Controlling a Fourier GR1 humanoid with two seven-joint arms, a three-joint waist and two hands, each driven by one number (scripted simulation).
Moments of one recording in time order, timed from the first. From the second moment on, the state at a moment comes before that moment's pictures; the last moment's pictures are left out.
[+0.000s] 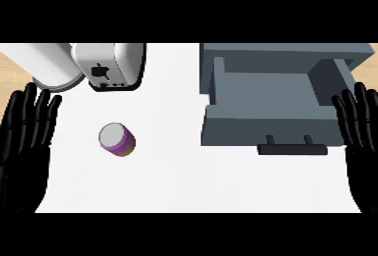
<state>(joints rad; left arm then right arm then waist) 0.03 0.07 -0.01 -2.10 0.00 0.00 -0.01 0.03 -0.11 0.01 -2.10 0.01 -0.02 0.03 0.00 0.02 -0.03</state>
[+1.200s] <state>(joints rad) -0.04 0.38 0.08 -1.94 0.53 -0.52 0.27 0.18 -0.10 -0.07 -2.12 -0.03 0.01 0.16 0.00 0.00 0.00</state>
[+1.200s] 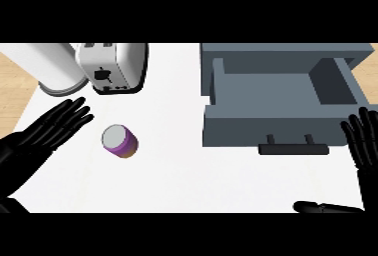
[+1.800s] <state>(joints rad) -0.11 0.30 0.10 -1.78 0.41 -0.55 0.23 0.24 -0.10 -0.12 -2.12 -0.06 0.08 0.12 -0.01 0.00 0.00</state>
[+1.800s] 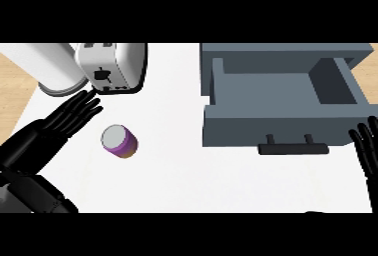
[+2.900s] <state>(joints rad) -0.19 0.22 0.11 -1.38 0.09 -0.59 -0.11 0.25 -0.07 -0.19 -2.04 -0.05 0.16 0.02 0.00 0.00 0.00</state>
